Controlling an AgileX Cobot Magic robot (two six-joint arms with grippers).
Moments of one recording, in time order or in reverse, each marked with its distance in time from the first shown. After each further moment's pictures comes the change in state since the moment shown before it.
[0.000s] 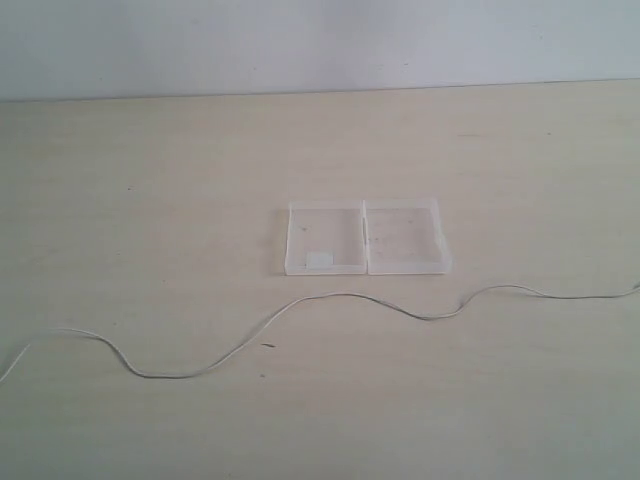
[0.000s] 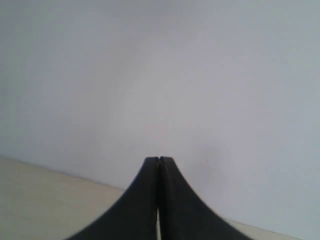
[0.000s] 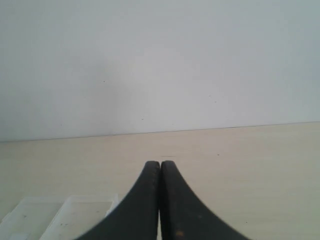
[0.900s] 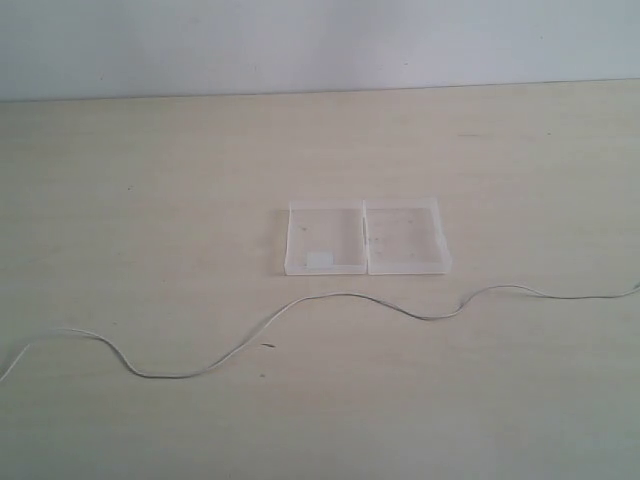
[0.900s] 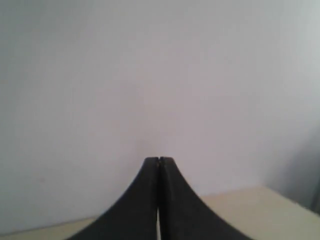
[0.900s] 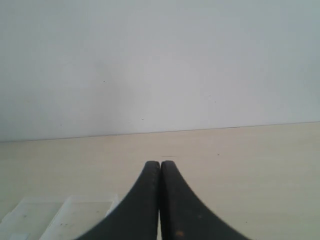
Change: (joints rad) left arm 0.000 0.841 -0.486 0.680 -0.447 -0.408; right arm 0.000 0.000 0.000 0.000 0.000 0.000
